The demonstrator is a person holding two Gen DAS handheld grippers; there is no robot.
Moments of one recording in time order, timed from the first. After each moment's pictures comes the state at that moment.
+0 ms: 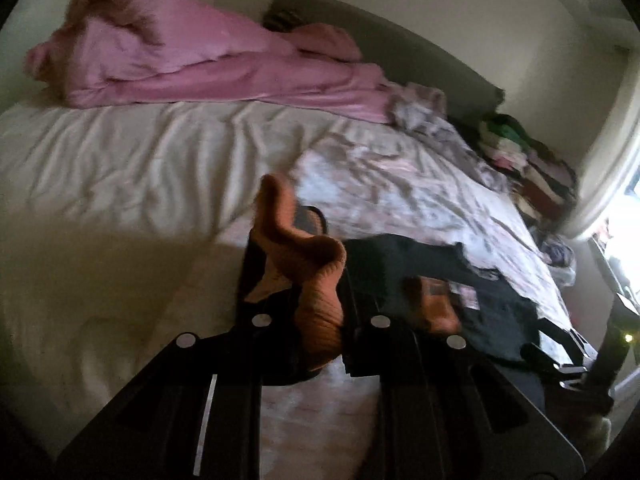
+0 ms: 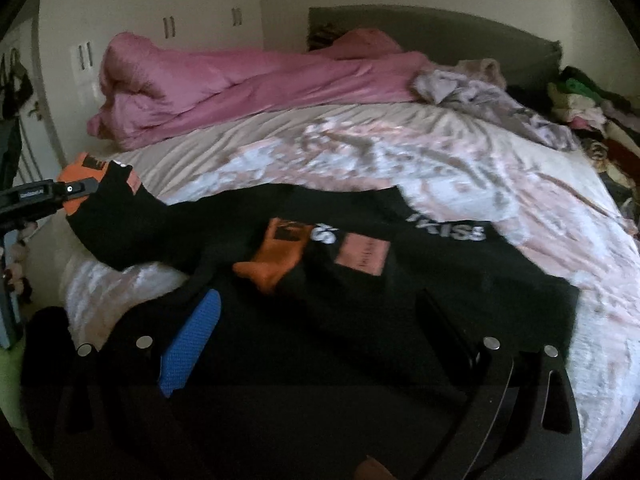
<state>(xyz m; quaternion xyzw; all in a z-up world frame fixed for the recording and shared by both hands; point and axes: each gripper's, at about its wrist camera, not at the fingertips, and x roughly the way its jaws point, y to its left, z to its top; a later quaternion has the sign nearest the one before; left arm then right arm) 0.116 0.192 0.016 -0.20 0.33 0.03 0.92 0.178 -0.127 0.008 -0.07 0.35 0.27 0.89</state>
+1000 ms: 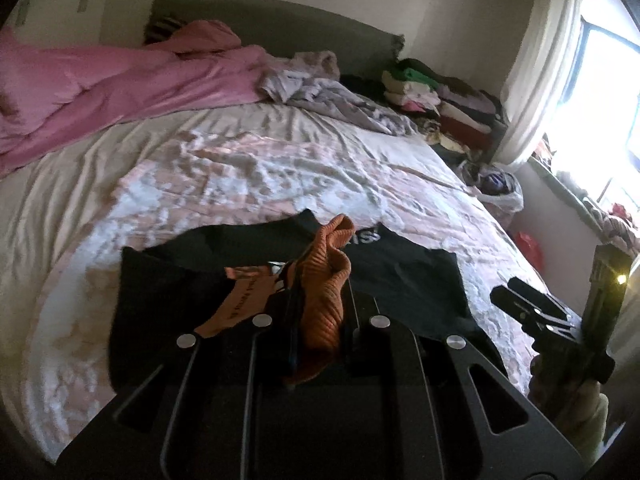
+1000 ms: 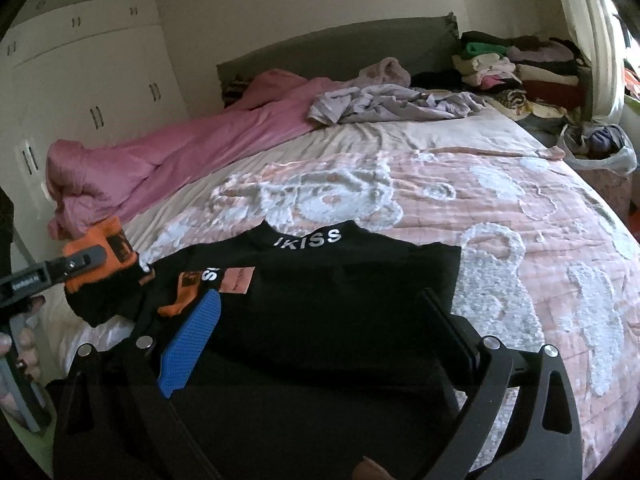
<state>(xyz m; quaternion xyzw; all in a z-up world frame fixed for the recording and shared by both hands) 0.165 0.013 0.034 -0.10 0.34 -0.12 0.93 0.174 -0.270 0.028 0.07 0.31 0.17 0.93</state>
